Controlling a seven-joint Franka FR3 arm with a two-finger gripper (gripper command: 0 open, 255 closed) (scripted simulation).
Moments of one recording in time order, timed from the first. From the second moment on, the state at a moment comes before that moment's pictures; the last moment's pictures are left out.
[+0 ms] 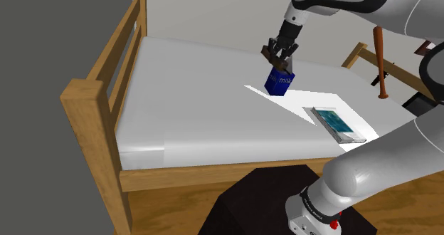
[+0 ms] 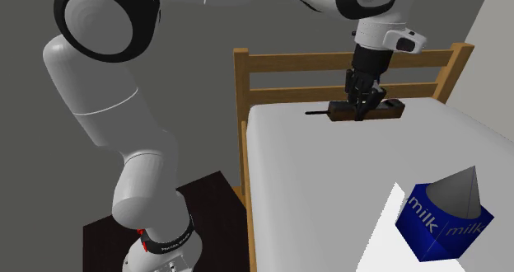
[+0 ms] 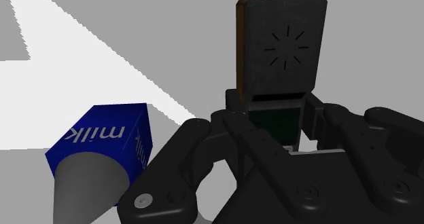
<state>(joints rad) -0.37 -0.15 0.07 -1.87 0.02 1.70 0.14</state>
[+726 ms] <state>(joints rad) -0.37 -0.15 0.07 -2.01 0.02 1.84 0.13</state>
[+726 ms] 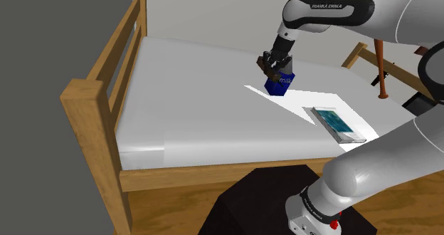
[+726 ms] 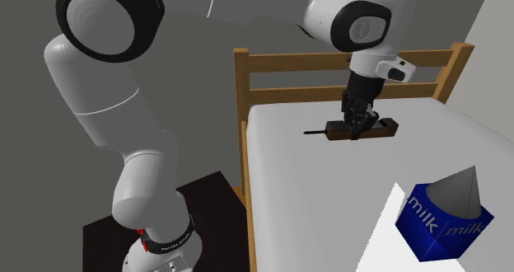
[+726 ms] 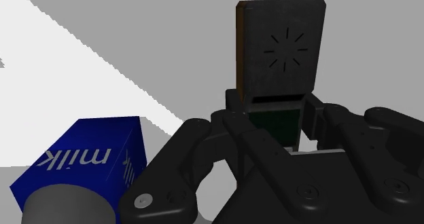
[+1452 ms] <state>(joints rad) -0.37 -0.11 0.07 -2.13 0.02 1.99 0.13</state>
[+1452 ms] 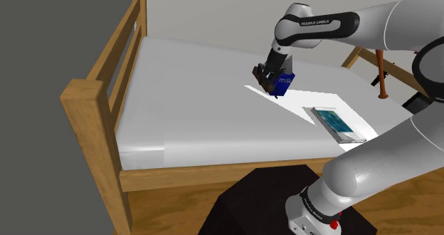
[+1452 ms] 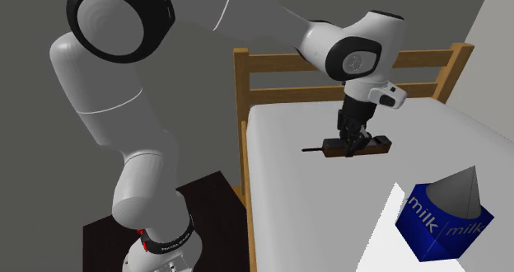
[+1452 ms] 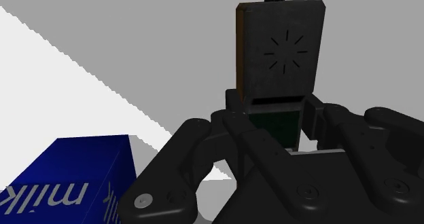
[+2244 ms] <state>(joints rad) -0.37 -0.06 0.07 -2.23 0.01 2.15 0.13</state>
